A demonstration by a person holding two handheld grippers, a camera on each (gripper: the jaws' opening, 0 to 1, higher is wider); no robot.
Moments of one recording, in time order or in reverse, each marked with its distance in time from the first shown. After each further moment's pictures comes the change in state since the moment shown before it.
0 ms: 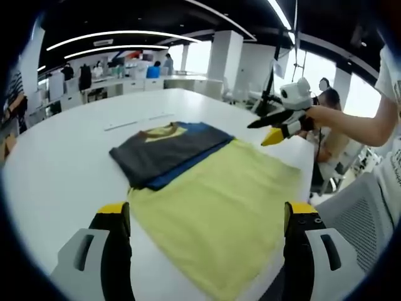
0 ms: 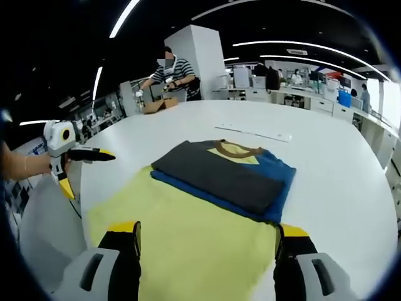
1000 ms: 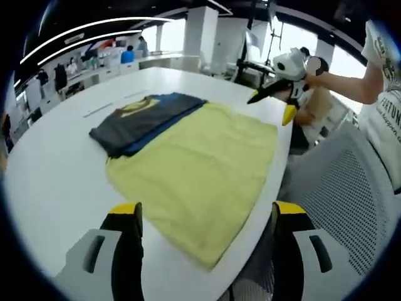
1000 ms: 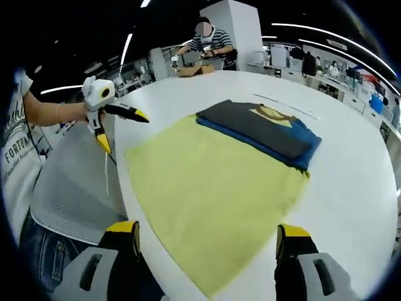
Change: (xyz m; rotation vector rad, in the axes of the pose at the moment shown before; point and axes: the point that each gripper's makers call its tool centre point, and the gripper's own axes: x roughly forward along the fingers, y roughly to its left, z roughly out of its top) left arm -0.022 -0.036 -0.064 0.158 0.210 -0.105; right arm -0.057 0.043 -0.089 -0.169 0.244 0.115
